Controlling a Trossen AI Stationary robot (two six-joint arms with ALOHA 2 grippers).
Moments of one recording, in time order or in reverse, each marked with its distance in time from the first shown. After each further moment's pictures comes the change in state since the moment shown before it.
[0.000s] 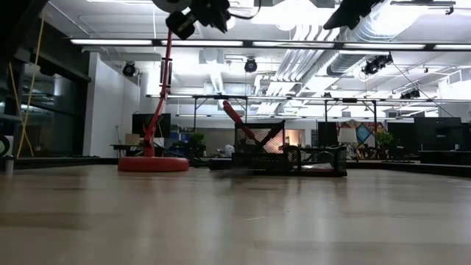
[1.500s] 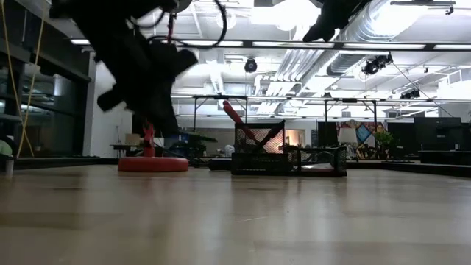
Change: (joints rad) left arm -0.591 -0.345 -1.318 1.021 -0.987 -0.140; right arm 0.153 0.159 0.000 0.052 0.005 -0.019
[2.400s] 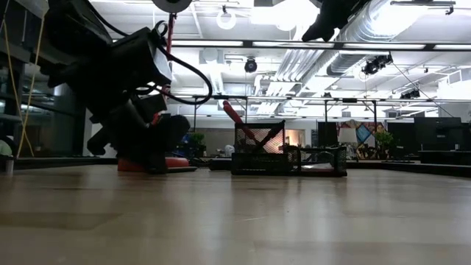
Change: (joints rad) left arm 0.088 0.195 -0.217 0.314 -0.130 -0.078; right arm 0.000 0.001 0.000 0.014 -0.004 0.018
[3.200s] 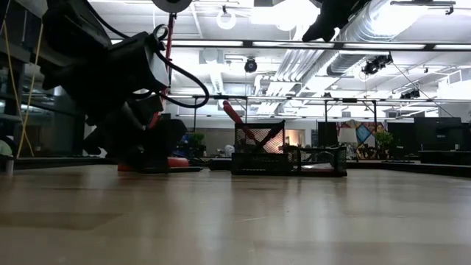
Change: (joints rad) left arm 0.002 0.000 -0.002 -0.028 -0.070 -0.019; right arm 0.002 0.000 0.000 -0.007 0.000 0.019
